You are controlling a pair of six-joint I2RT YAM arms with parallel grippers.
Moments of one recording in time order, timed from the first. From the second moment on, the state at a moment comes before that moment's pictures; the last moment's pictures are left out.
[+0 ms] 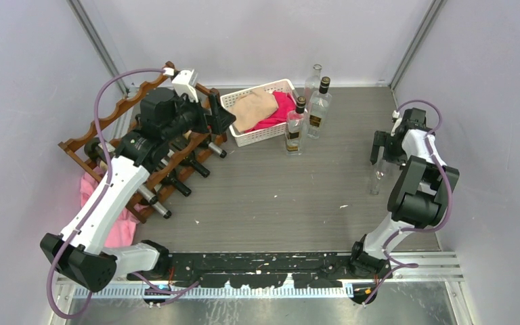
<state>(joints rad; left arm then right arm) -0.43 1.21 1.34 -0.39 0.21 -0.32 -0.40 1.70 1.22 -0.67 0.00 -0.15</state>
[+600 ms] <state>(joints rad) -0.36 1.23 1.28 -0.20 0.27 -0.47 -0.40 1.87 1.27 -0.63 0.02 -0.13</state>
